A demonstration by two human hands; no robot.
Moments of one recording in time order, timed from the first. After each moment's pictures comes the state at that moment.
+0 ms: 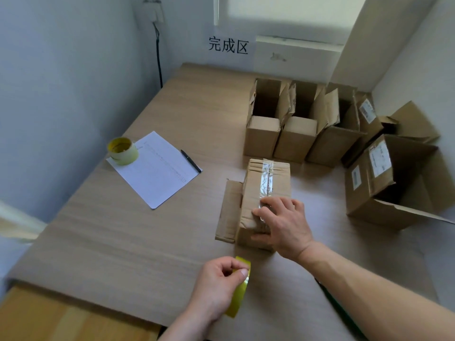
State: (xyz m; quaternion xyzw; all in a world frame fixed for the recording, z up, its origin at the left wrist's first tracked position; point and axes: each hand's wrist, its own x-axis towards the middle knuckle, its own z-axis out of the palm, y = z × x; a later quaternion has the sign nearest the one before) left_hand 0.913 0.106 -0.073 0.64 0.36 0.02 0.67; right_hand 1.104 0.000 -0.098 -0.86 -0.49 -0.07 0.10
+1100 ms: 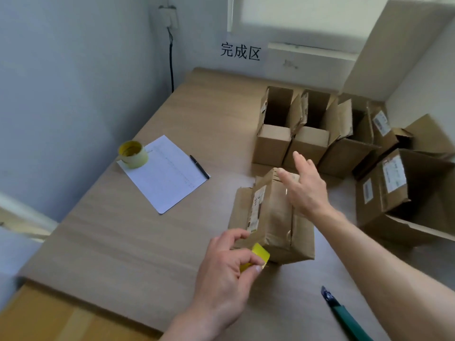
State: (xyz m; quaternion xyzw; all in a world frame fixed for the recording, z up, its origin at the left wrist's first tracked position) left_hand 0.924 0.126 -0.017 0.86 0.18 0.13 0.45; right_hand 1.168 0.046 -0.020 -0.91 -0.22 0.08 0.34
